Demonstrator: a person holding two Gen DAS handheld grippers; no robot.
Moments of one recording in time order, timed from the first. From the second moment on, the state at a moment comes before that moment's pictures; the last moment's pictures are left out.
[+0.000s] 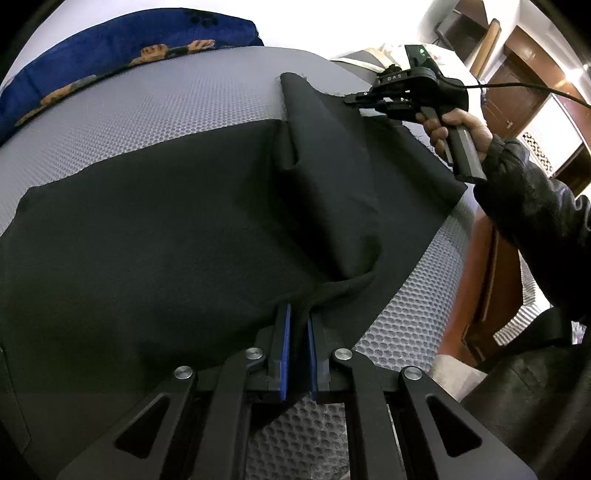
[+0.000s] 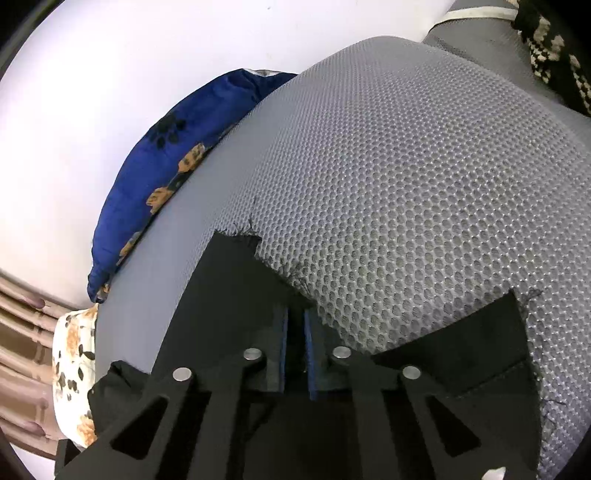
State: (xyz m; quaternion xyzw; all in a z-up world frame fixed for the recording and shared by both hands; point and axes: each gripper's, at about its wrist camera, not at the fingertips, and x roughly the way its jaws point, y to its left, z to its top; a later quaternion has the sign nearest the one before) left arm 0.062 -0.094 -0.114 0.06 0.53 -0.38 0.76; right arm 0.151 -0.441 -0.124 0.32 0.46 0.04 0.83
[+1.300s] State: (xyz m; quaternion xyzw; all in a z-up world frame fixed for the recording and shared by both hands) left arm 0.042 -0.103 -0.110 0.16 0.49 -0.44 0.73; right arm -0.057 -0.501 -0.105 0.28 0.48 -0.17 0.81
